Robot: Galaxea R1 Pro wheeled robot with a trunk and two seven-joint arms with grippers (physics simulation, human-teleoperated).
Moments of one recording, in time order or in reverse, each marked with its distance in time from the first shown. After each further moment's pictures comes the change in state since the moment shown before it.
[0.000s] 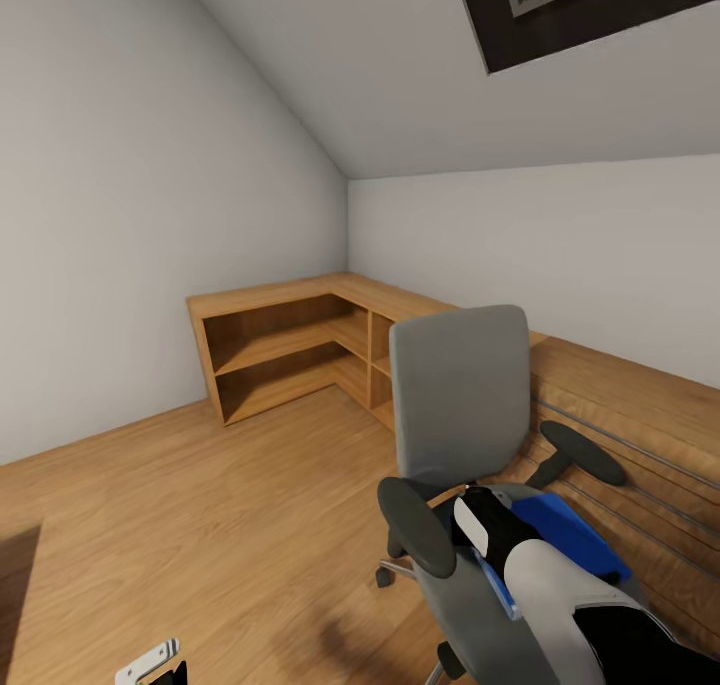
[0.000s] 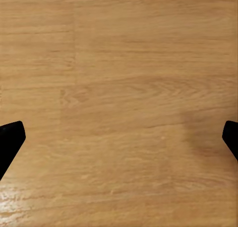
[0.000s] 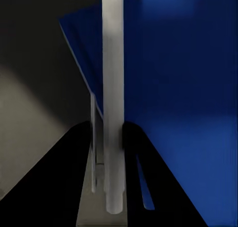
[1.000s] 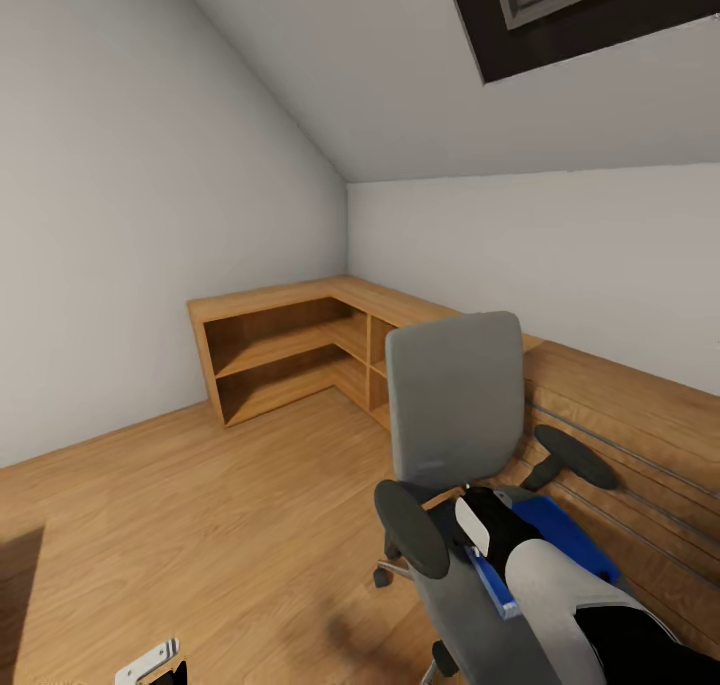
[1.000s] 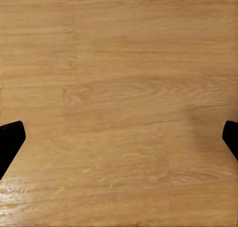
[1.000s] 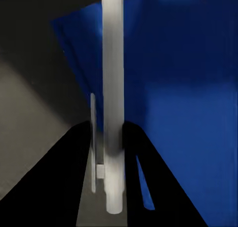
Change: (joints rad) left arm 0.000 0.000 0.001 0.001 0.000 0.000 -0.002; right arm 0.000 -0.004 -0.001 -0.001 -0.005 0.001 0.006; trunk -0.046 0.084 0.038
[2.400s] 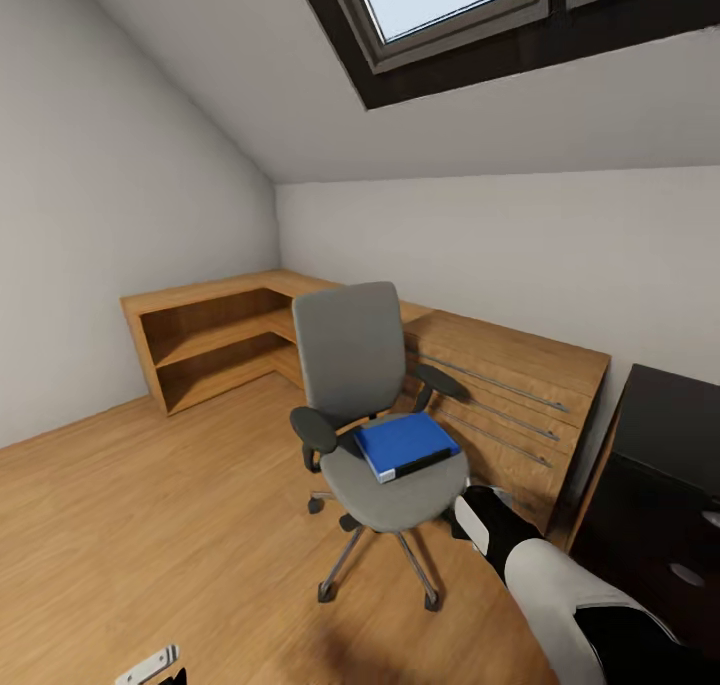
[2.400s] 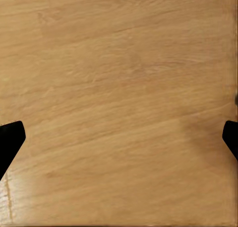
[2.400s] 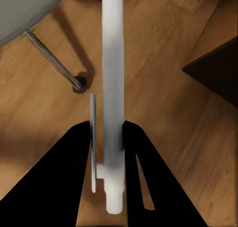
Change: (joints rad) left arm 0.000 -0.001 -0.004 0.021 -0.002 0.000 -0.002; right arm 0.000 0.002 -0.004 -0.008 -0.010 -0.050 -0.004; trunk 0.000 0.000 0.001
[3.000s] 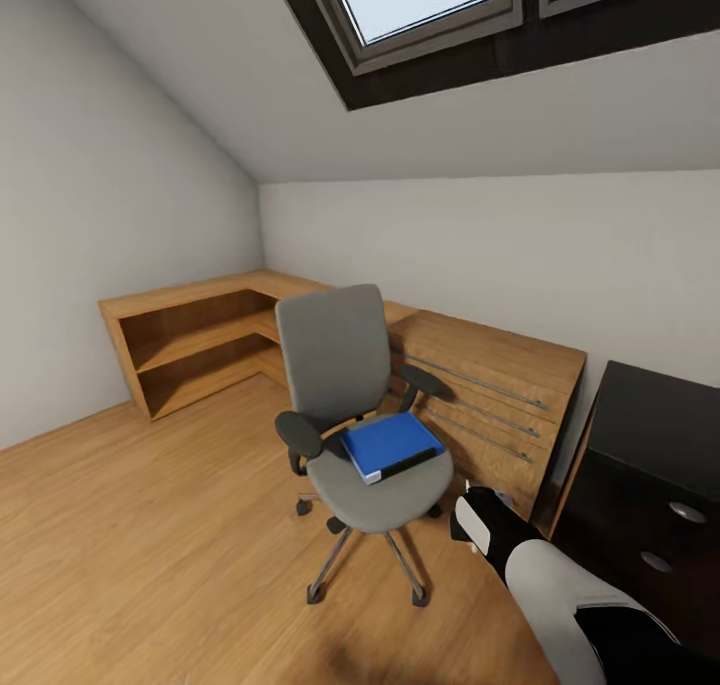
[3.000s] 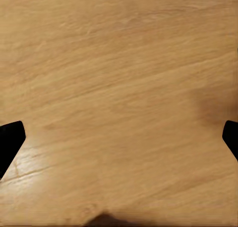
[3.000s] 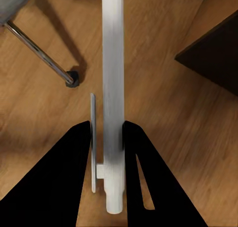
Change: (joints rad) left arm 0.000 -0.046 0.003 0.133 0.003 -0.001 0.001; right arm 0.001 -0.002 -0.006 0.005 -0.023 0.000 0.009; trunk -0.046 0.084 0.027
